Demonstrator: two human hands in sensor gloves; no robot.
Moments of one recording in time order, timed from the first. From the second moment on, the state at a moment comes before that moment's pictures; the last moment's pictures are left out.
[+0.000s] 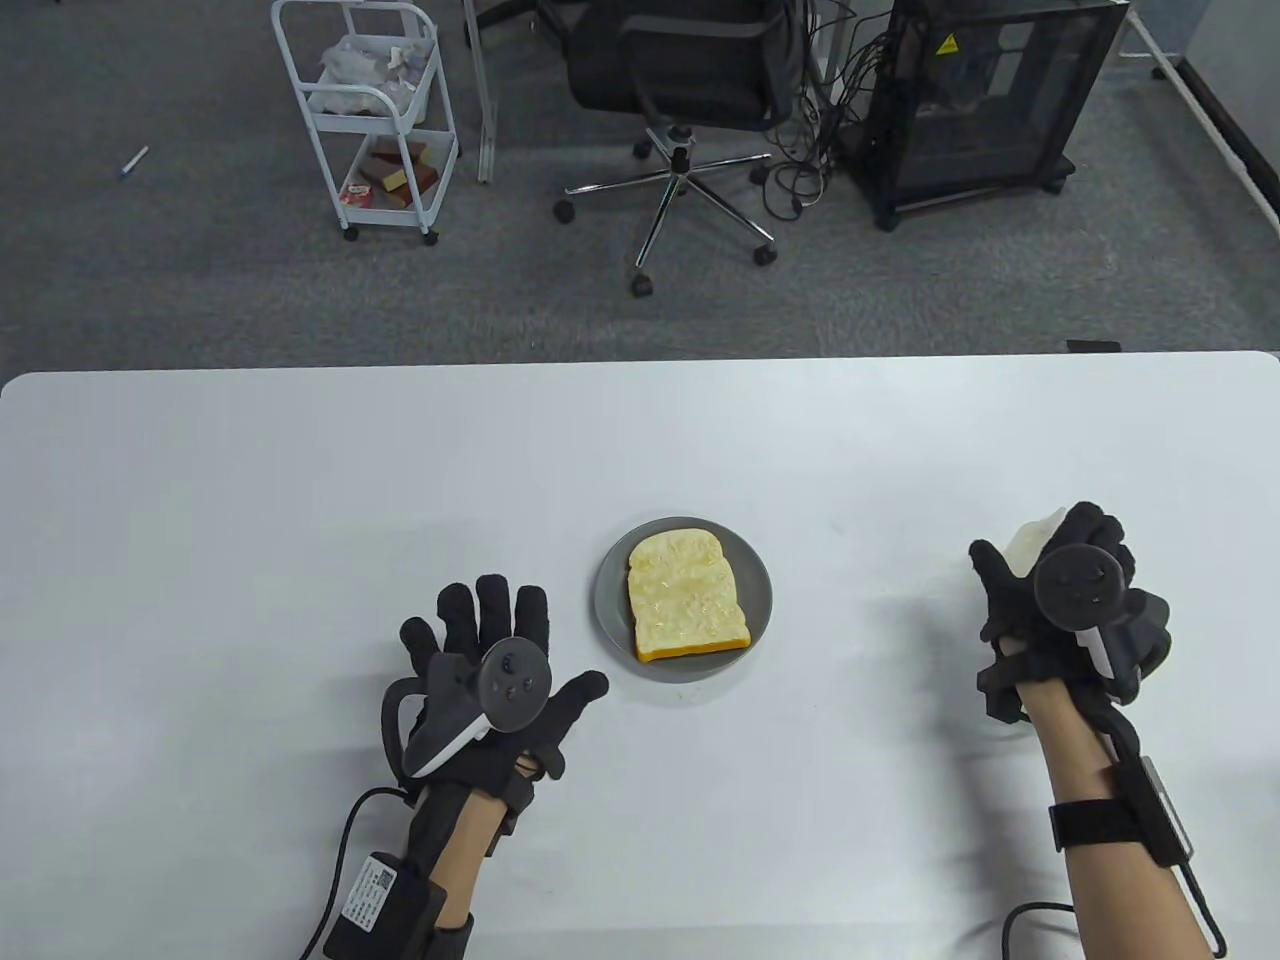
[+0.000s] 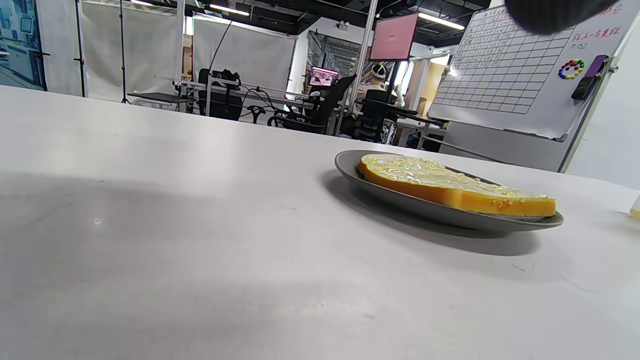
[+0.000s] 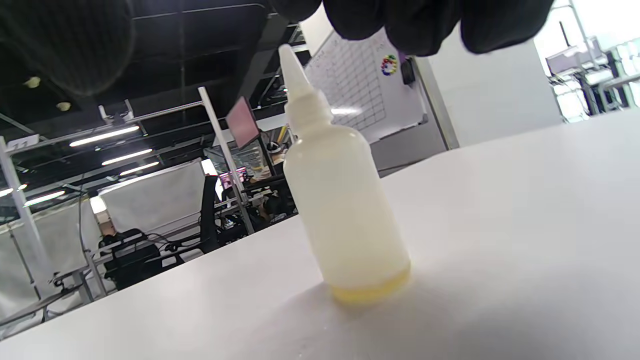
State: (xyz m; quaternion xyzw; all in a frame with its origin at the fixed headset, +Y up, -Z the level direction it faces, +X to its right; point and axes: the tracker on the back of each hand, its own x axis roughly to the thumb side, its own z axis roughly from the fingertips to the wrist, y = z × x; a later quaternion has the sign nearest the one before) left_hand -0.166 -0.710 -0.270 -0.06 -0.08 0.09 0.99; right_hand 0.347 -0.719 -0.339 -0.21 -0.15 0.94 0.21
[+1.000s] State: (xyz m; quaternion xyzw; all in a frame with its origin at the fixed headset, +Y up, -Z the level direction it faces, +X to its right) left_hand -0.160 -0.720 -0.272 -0.10 -0.09 0.09 0.99; right_hand 0.383 -0.769 -0.384 -0.33 -0.14 0.87 0.33
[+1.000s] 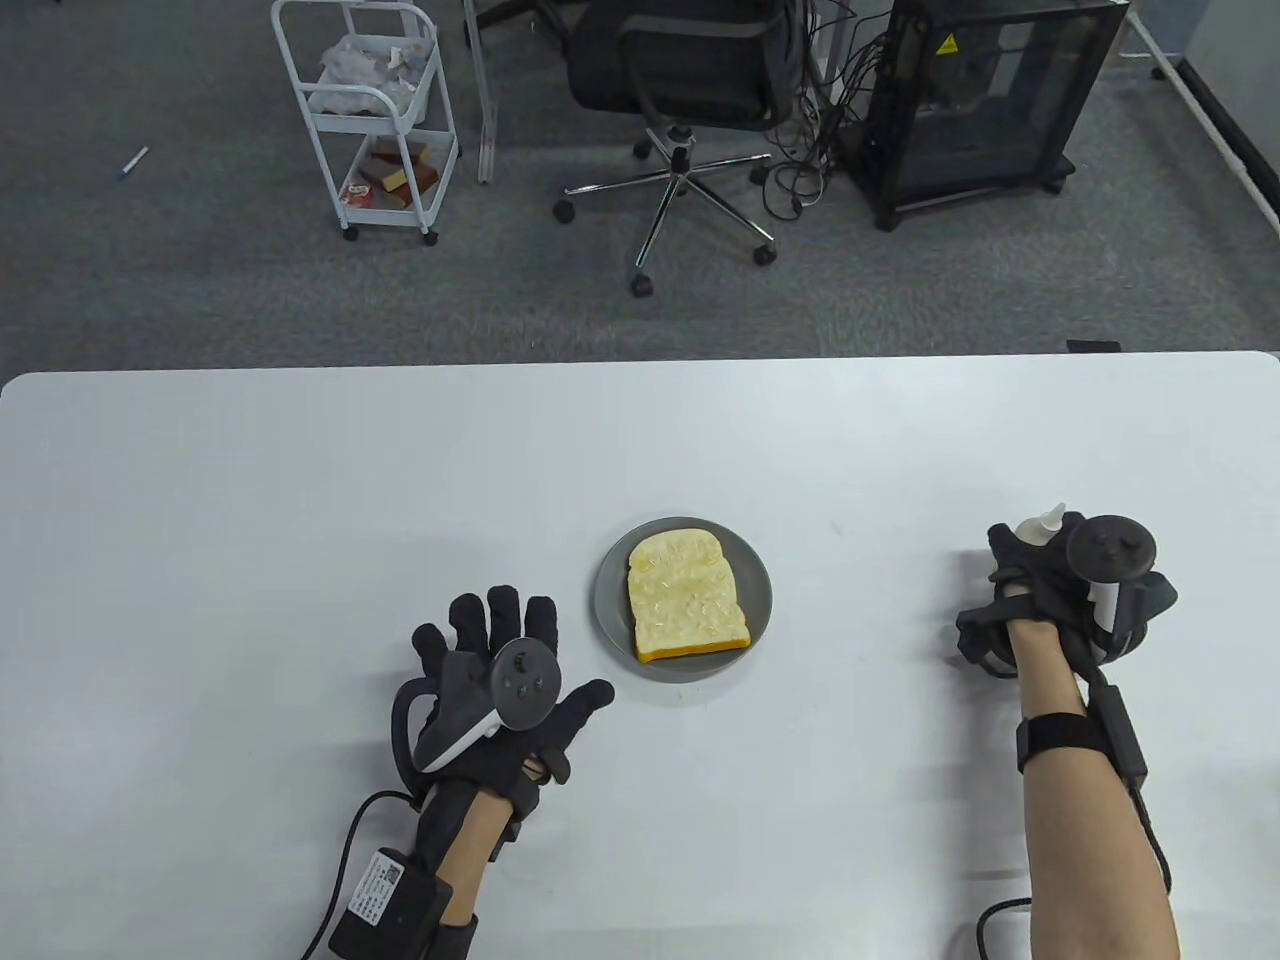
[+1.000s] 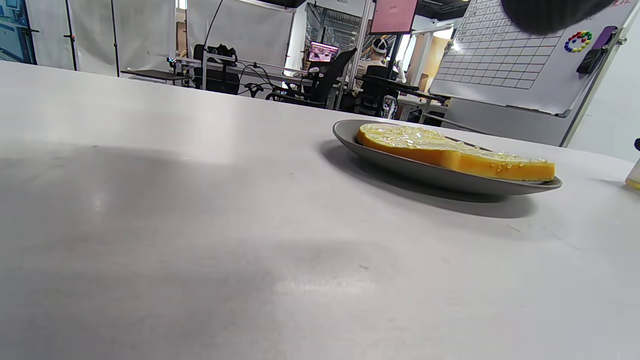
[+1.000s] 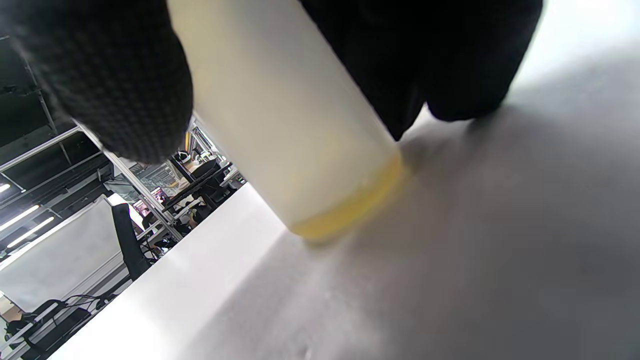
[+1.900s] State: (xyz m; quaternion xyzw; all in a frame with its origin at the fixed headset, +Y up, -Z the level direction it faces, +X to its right) left_hand -0.137 -0.700 -0.255 0.00 -0.15 0.12 0.98; right_hand 0.177 -0.658 -0.237 0.16 -0.11 0.95 0.25
